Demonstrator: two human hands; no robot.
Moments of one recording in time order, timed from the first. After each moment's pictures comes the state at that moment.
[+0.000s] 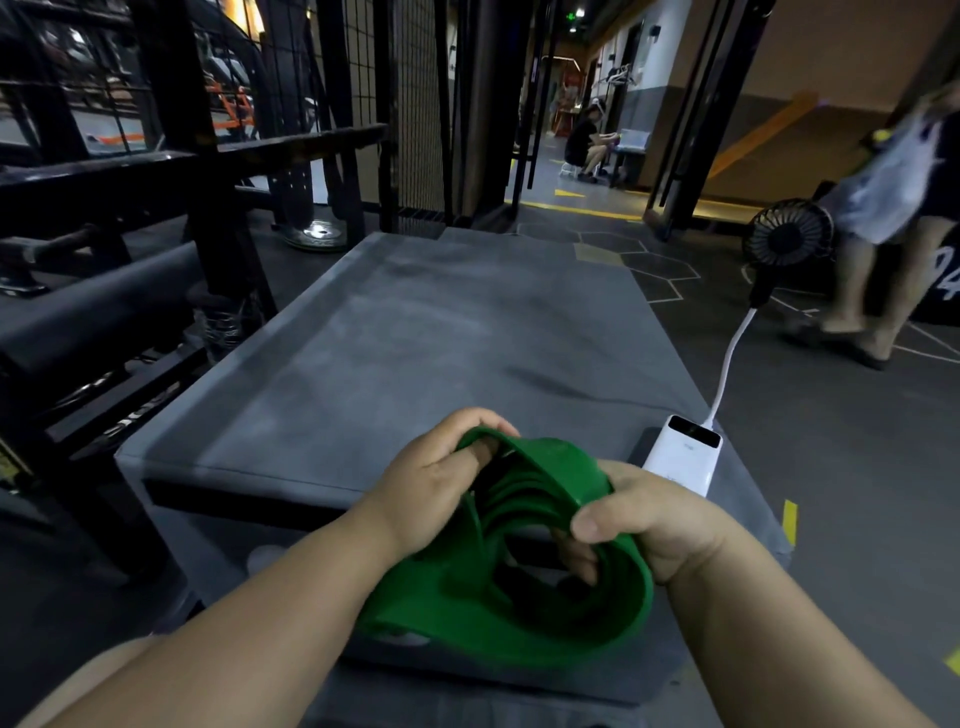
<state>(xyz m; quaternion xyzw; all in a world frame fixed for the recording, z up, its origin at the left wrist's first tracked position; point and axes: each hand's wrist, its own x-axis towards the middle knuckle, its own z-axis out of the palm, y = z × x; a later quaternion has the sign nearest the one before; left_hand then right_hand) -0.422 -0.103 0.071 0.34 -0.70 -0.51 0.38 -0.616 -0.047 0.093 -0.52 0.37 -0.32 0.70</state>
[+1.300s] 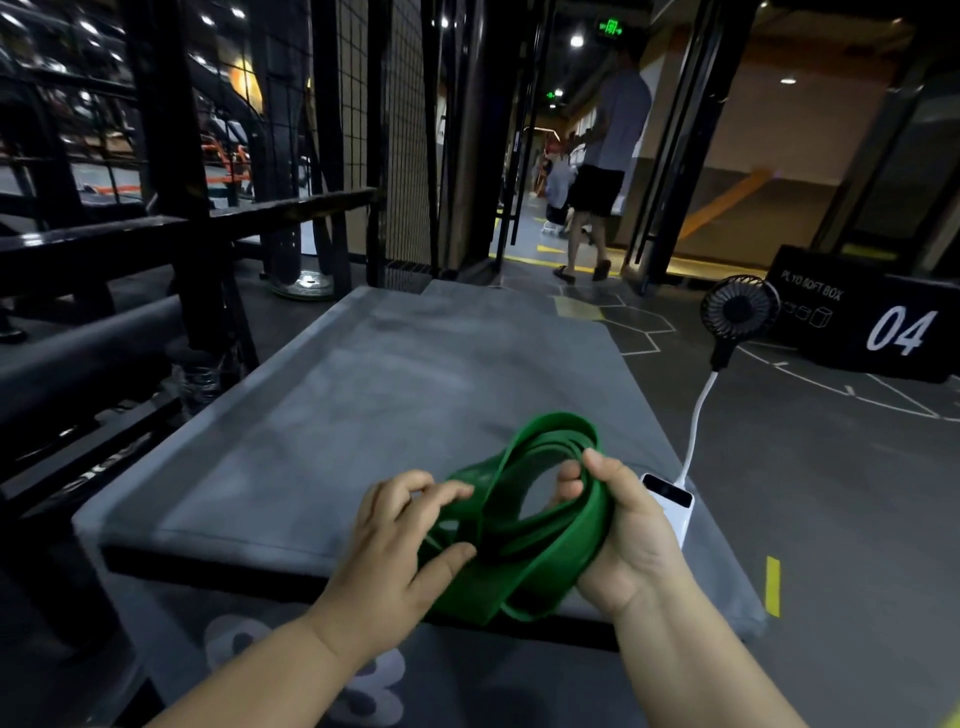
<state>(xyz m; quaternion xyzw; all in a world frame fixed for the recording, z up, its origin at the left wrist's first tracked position) -0.420 -0.120 0.022 0.34 -0.83 -0.10 0.42 -0.613 -0.067 0.105 -0.13 0.30 -0.67 0.67</state>
